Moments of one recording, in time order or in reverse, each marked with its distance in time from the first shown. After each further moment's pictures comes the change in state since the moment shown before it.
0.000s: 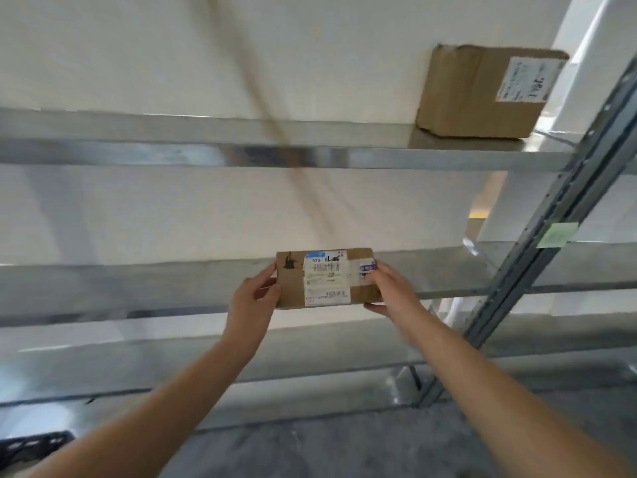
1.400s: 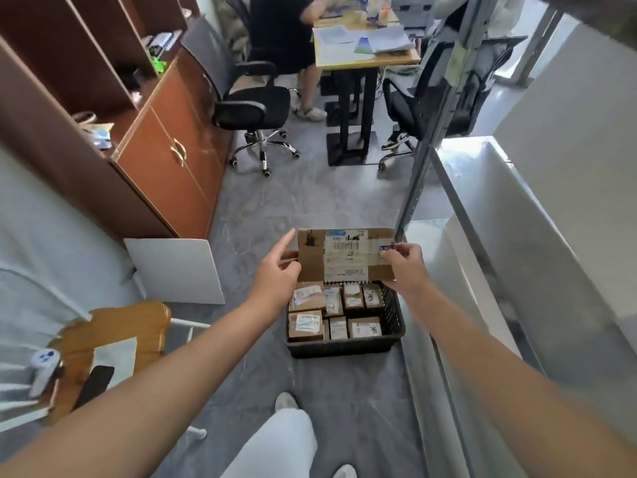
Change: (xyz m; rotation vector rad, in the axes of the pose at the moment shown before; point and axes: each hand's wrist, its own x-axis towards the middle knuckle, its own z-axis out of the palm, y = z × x) left_hand -0.139 -0.185 -0.518 -0.047 1.460 -0.542; right_hand -0.085 0.038 0.769 -0.412 -1.438 0.106
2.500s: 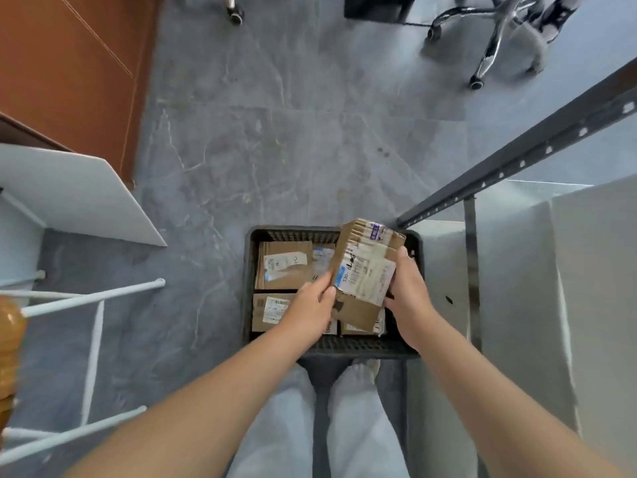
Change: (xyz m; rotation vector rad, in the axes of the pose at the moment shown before) left_hand 0.302 -0.274 0.179 0.099 -0.378 -0.582; right_hand 0.380 0.178 0.064 -0.123 0.028 0.446
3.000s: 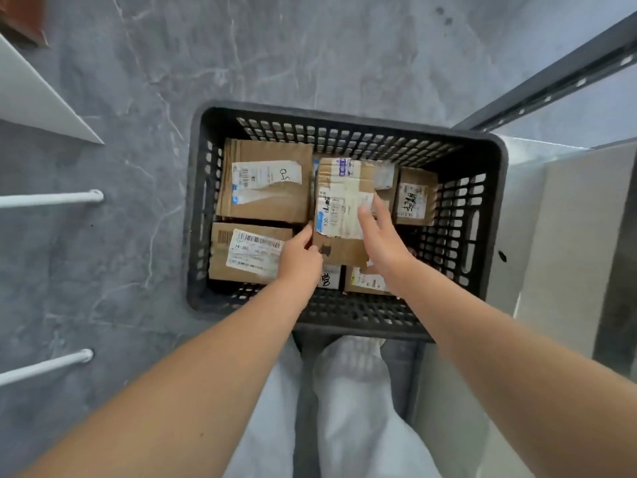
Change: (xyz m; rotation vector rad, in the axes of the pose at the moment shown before) left_hand 0.180 -0.160 0.092 -0.316 0.268 -0.305; right_hand 0.194 0.168 0.029 -0.329 -0.200 0.030
